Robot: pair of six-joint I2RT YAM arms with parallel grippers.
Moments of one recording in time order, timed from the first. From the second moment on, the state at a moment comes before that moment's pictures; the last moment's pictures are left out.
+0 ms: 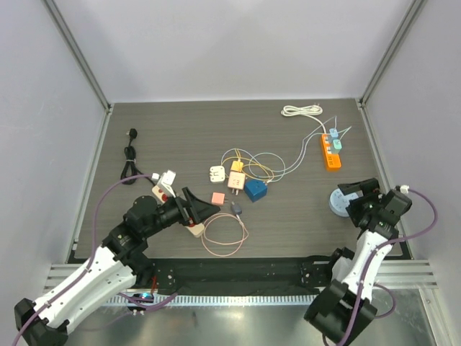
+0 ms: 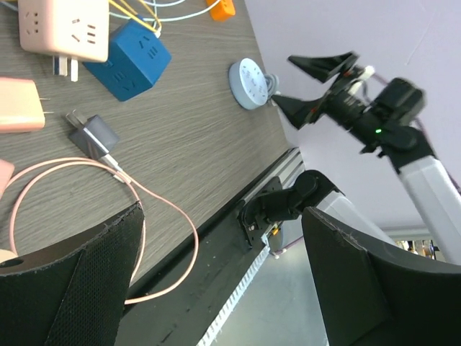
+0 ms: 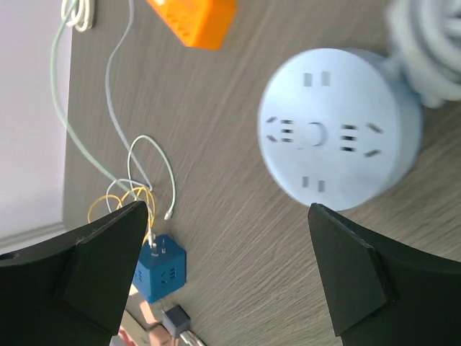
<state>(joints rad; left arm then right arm) -0.70 0.52 0.40 -0.09 0.22 -0.95 -0.72 0.69 0.39 -0.42 -0.51 0.71</state>
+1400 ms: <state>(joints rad) -0.70 0.69 0.37 -0.03 0.28 -0.91 -0.11 1.74 0.96 -0.02 0.21 0.29</state>
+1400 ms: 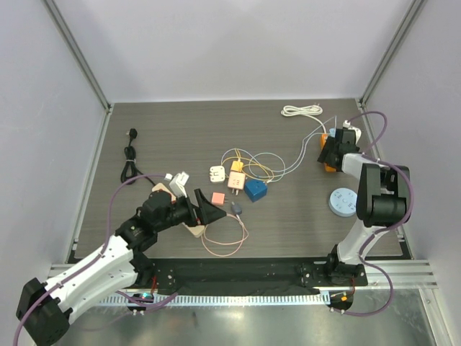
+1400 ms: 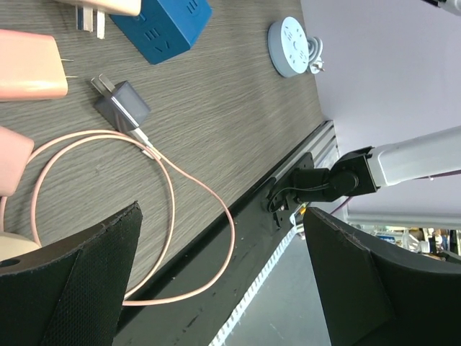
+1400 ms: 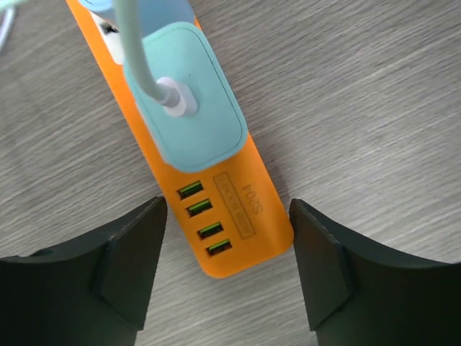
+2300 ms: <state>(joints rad) -0.70 0.87 0.52 -0.05 0.22 -0.89 0.20 1.28 0.65 -0.36 0.28 0.55</state>
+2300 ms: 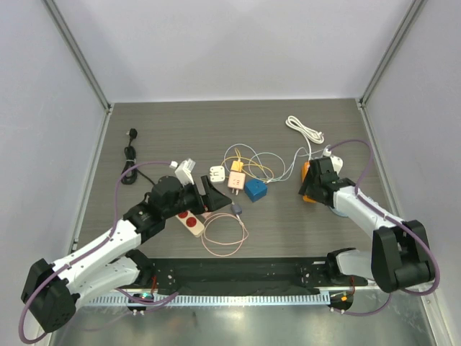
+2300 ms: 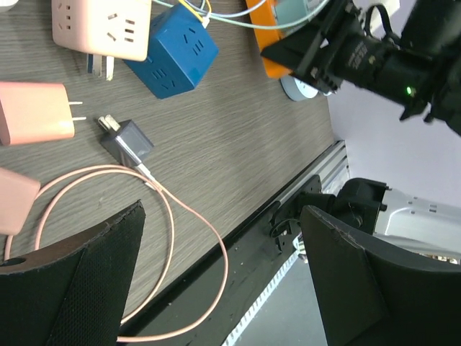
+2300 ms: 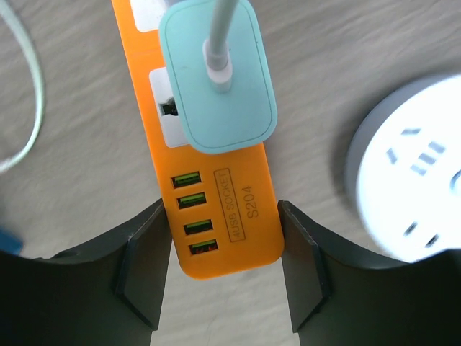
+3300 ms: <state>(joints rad) -1.11 1.32 1.00 -0.23 -0.20 -0.84 0.26 0.79 0.69 -0.62 0.19 0.68</state>
